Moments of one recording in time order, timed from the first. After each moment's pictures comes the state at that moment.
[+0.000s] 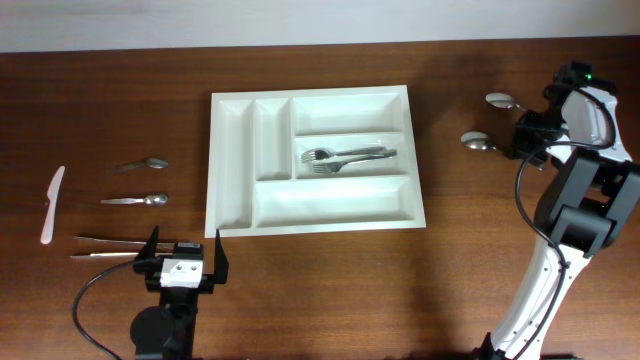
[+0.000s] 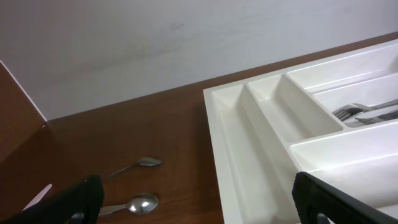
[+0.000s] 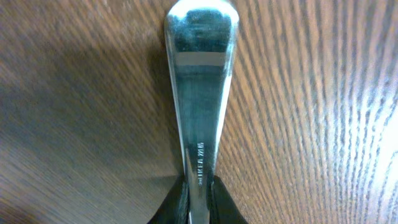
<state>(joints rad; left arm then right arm) -0.01 0.01 0.04 -0.13 -0.01 0.24 -0.37 2.46 2.07 -1.16 -0.15 1.62</state>
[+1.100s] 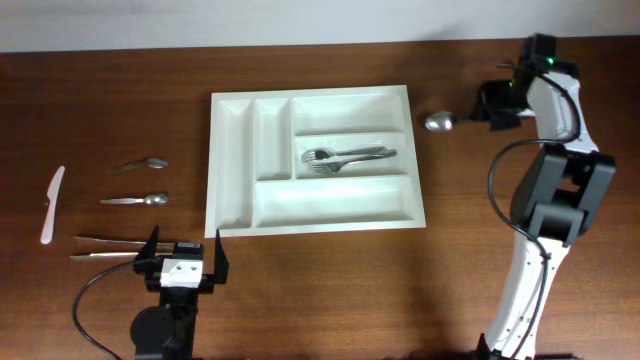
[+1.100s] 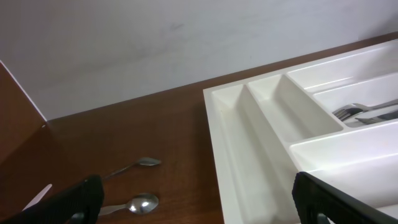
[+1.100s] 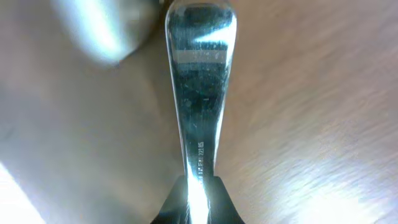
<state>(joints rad) -0.01 0.01 0.04 -0.13 -0.01 0.24 -0.23 2.50 2.22 -1.01 -0.30 1.17</state>
